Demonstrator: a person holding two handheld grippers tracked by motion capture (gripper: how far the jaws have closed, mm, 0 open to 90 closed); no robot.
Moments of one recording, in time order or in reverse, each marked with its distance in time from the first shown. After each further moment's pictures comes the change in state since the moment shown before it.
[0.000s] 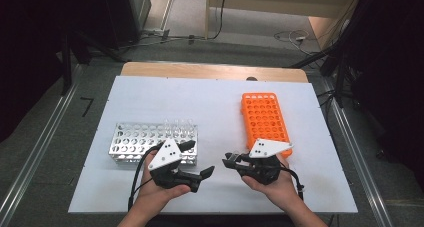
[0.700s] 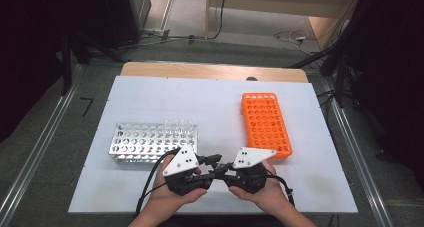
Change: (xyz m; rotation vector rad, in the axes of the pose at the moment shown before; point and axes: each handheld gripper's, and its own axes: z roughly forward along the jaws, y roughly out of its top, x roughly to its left) left arm -0.024 0.006 0.017 0.009 -0.107 0.042; right arm 0.027 0.005 0.021 0.039 0.072 -0.063
